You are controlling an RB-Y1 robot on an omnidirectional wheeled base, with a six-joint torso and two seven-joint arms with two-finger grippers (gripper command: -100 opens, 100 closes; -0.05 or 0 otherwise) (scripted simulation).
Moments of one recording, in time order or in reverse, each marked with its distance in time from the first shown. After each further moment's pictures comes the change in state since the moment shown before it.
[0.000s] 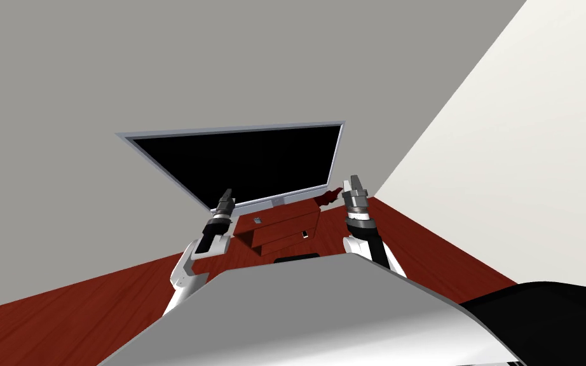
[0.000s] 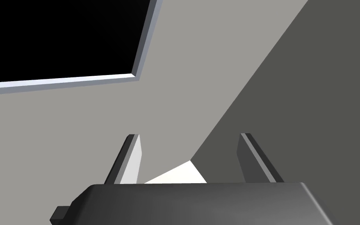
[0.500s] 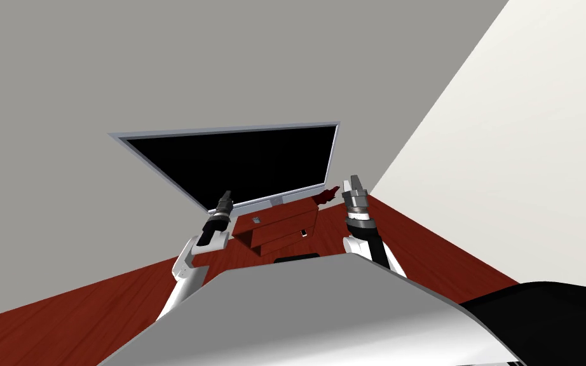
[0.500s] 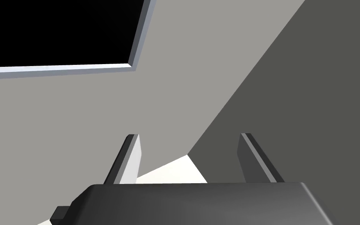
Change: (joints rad) left arm -0.067 0.030 0.028 0.094 0.010 0.121 -0.002; right arm 0.000 0.000 0.000 0.000 0.000 0.000 0.000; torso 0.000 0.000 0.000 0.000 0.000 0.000
